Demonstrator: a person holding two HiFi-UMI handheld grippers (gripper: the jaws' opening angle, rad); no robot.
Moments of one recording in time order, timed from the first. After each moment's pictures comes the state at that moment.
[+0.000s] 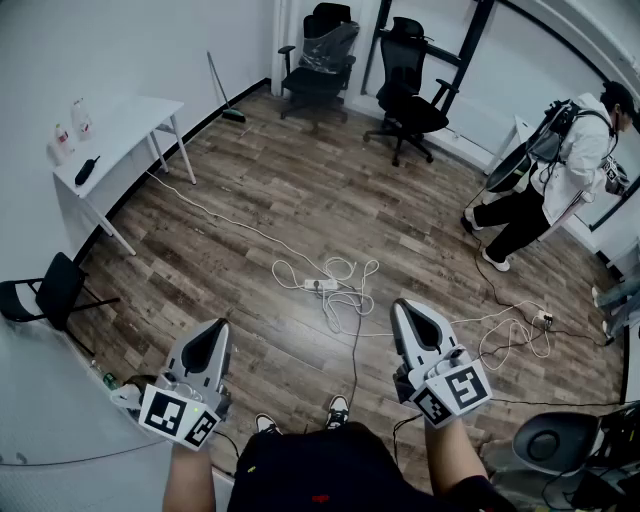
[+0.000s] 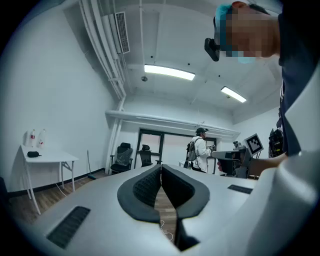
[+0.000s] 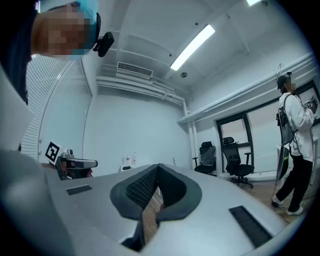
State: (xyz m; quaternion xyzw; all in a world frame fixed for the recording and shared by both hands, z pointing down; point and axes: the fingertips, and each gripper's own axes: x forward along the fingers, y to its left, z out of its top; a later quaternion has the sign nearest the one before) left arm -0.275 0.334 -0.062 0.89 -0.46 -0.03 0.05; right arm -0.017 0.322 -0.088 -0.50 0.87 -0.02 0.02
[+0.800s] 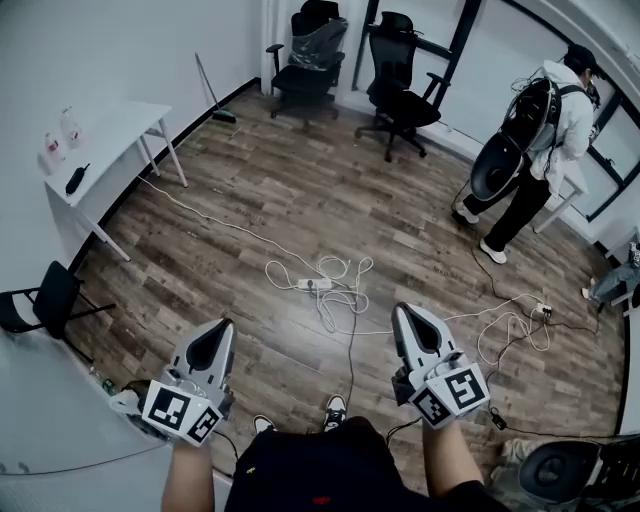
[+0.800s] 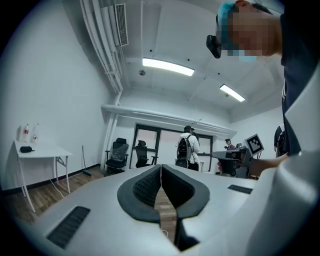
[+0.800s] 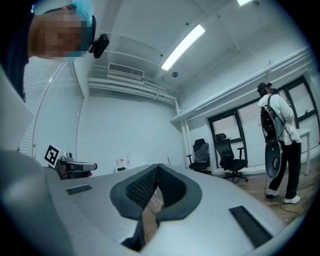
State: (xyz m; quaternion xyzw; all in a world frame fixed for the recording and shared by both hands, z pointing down) left arm -0.236 0.318 -0.045 0.90 -0.44 -0.01 0.07; right arm 0.027 0.319 -0.068 -0.53 0.85 -0.05 0.04
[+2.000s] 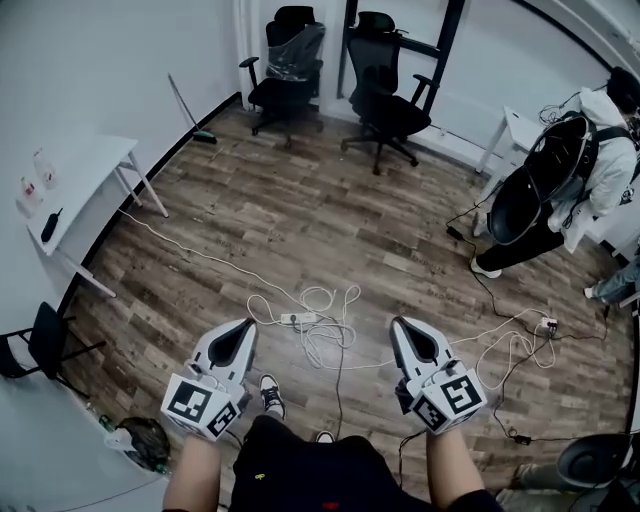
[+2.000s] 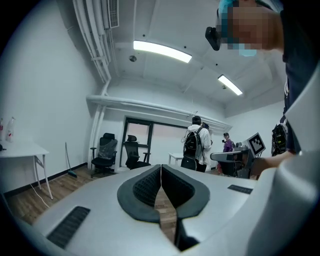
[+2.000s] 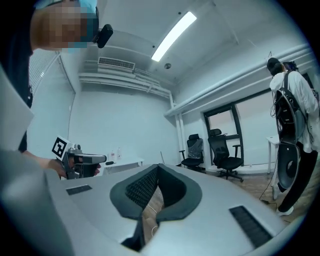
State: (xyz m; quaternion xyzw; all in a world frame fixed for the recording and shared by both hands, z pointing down) left arm -0.045 0.124 -0.017 0.92 -0.40 0.02 0.07; right arm 0.185 0.153 -0.022 -0.53 0.85 -0.07 0.01
